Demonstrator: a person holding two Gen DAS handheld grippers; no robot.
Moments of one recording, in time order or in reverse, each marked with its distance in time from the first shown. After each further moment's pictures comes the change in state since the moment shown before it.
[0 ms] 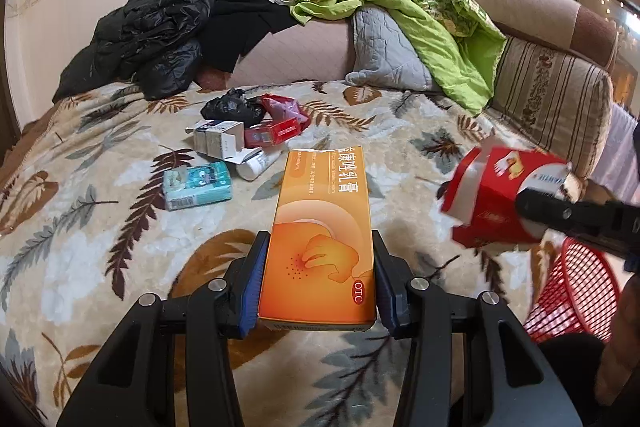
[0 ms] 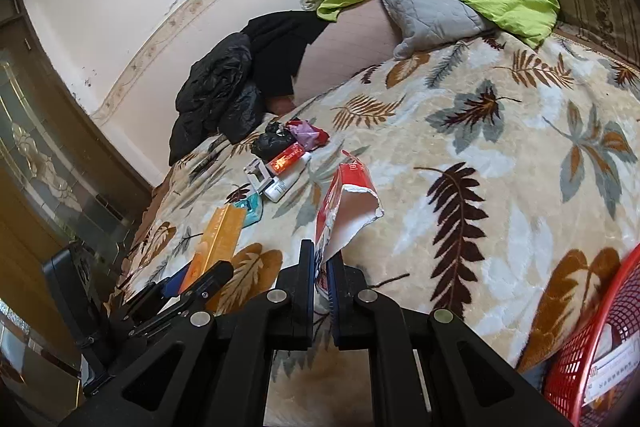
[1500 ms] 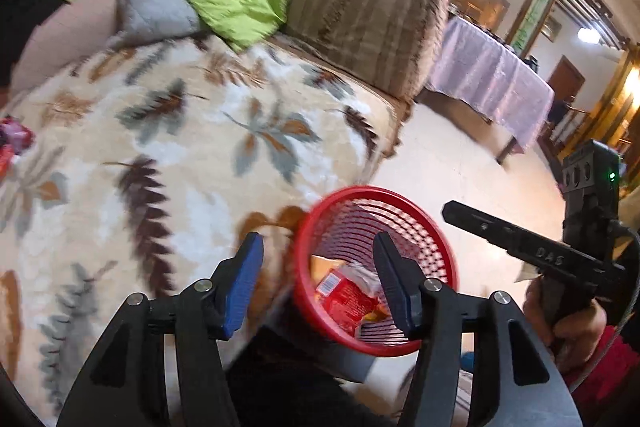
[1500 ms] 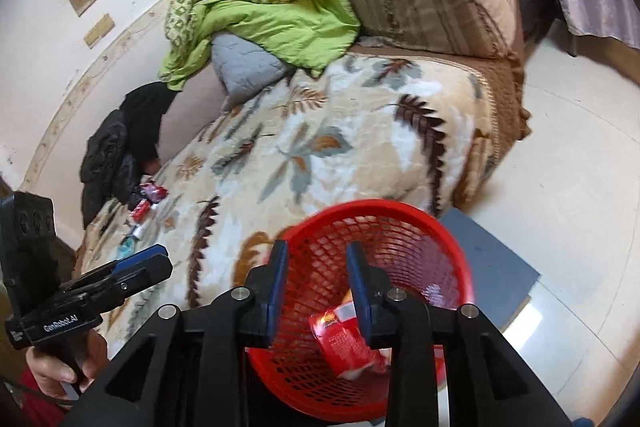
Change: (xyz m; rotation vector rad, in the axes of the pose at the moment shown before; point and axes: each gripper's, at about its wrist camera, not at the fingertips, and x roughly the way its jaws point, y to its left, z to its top) left arm 0.003 -0.241 0.011 0.225 0.257 -0.520; right arm -0.206 -0.161 -0.028 0.202 -0.122 -0.321
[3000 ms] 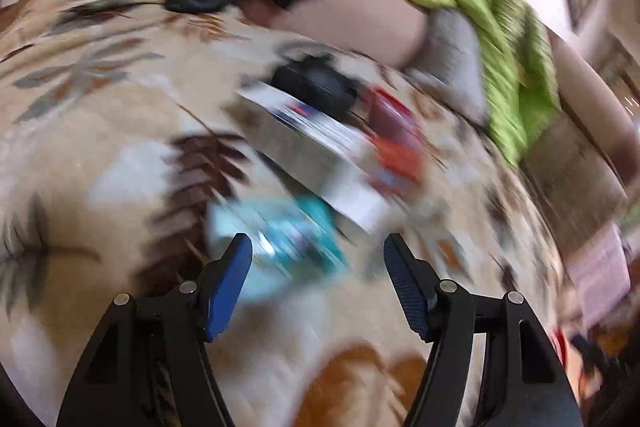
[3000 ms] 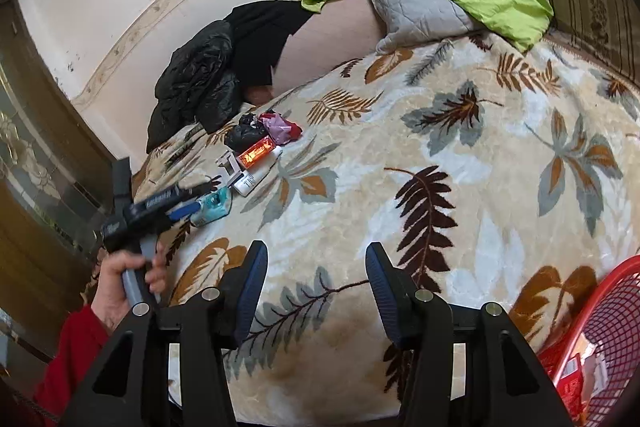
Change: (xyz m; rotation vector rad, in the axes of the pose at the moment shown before) left arm -0.096 0.392 -0.046 -0.531 -0.147 0.256; right arm 0.154 0.207 -0.020 -0.229 0.150 0.240
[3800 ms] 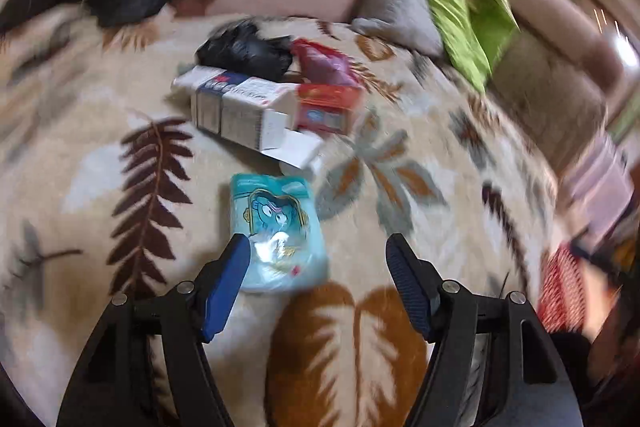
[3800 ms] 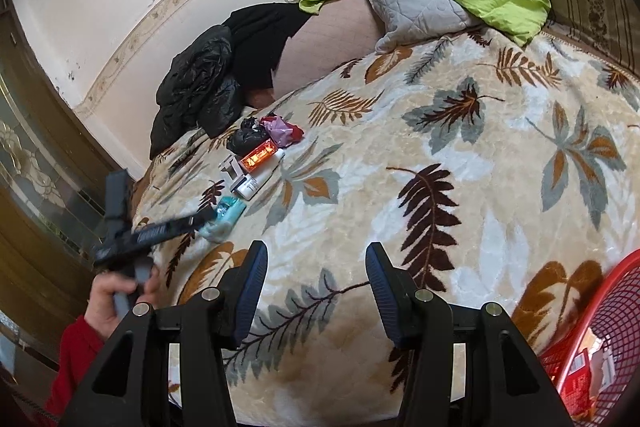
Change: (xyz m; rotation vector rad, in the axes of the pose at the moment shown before) left arm -0.005 -0.037 -0.019 0.267 0.076 0.028; right arm -0.001 0.001 -0.001 0.009 -0.005 0.013
